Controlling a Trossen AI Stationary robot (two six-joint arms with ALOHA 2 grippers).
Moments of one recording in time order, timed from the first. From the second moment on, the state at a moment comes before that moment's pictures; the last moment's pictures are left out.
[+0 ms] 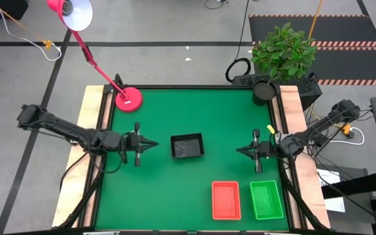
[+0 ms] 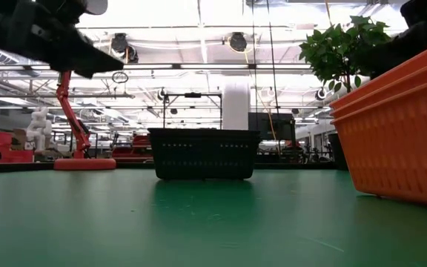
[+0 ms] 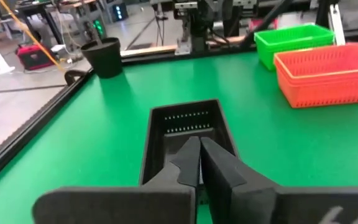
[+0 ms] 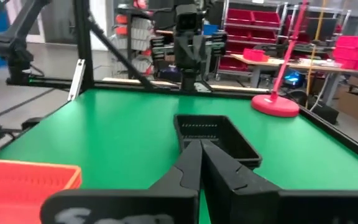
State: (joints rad) left arm -0.25 0.83 0.26 0.34 -0.32 0.07; right arm 0.53 0.56 0.02 0.51 0.54 -0.04
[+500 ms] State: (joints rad) left arm -0.29 0.68 0.05 0.54 -0.32 0.02; right arm 0.48 0.43 0.02 0.49 0.41 -0.18
